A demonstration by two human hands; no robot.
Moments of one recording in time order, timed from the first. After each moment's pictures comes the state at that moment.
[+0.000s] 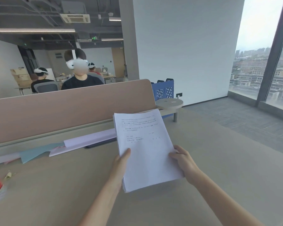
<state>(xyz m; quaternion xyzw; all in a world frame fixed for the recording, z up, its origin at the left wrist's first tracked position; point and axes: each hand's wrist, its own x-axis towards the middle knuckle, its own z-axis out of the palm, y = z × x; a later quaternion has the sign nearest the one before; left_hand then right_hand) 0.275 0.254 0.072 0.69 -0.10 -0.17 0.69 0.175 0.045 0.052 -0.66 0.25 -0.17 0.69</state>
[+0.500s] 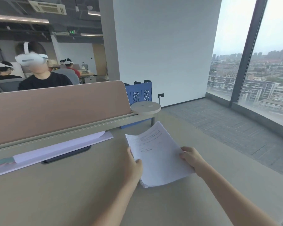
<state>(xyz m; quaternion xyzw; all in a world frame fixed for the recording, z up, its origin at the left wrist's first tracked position) 0.286 0.081 0.040 0.82 -0.15 -0.10 0.54 0.174 -0.125 0.045 -0.73 0.40 -0.15 0.53</state>
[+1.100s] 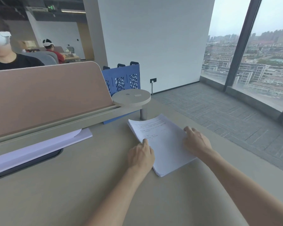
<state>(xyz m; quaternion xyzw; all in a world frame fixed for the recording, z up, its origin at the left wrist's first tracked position) 0.334 -0.054 0.006 0.90 -0.37 0.09 0.20 0.224 -0.245 0.023 -0.90 0.39 -0.13 0.12</state>
